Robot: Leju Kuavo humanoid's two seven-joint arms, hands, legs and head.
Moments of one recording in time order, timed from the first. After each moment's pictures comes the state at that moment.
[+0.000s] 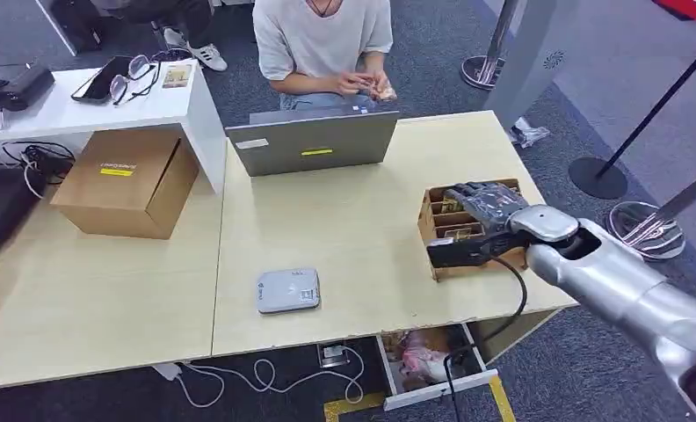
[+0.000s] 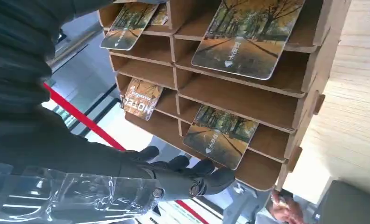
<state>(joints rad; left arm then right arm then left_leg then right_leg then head) -0.16 -0.11 1.55 -0.08 -1.41 0.18 -0.15 -0.88 -0.69 1.07 -0.97 0.61 0.27 0.03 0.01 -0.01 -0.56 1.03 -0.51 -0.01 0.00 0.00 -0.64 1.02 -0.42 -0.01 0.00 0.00</state>
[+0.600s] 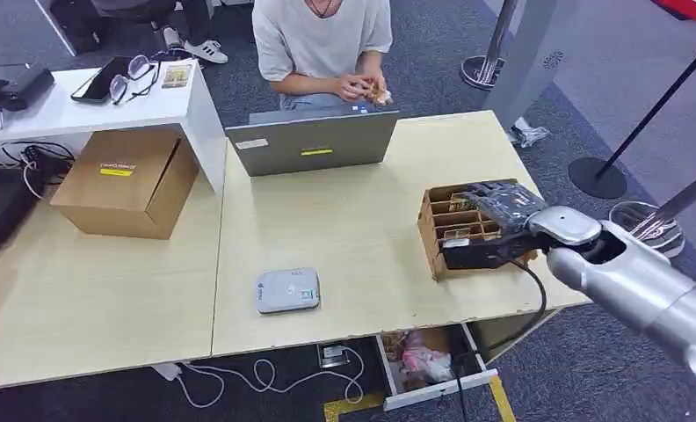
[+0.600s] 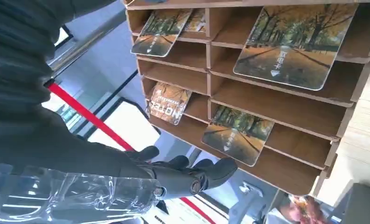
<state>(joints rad) -0.16 -0.11 1.55 -0.08 -1.40 0.17 -0.15 -0.86 -0.79 1.07 -1.08 0.58 0.28 0.05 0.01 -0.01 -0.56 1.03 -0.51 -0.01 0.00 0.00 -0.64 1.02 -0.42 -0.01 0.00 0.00</state>
